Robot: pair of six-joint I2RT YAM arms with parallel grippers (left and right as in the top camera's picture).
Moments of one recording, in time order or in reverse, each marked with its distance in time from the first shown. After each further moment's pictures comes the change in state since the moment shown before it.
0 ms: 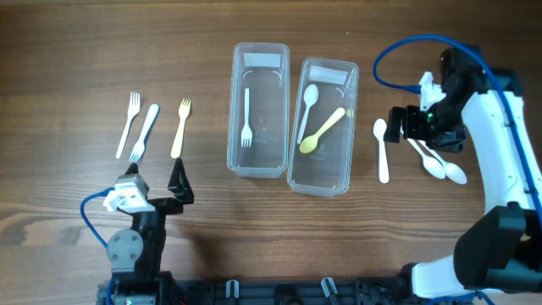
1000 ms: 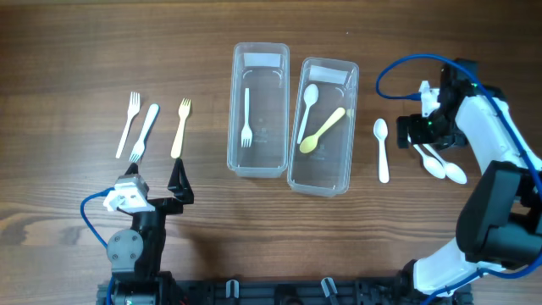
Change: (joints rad) left arm 0.000 0.000 0.000 0.000 0.000 0.000; right arm -0.099 0.144 -0.145 0.359 0.153 -0.267
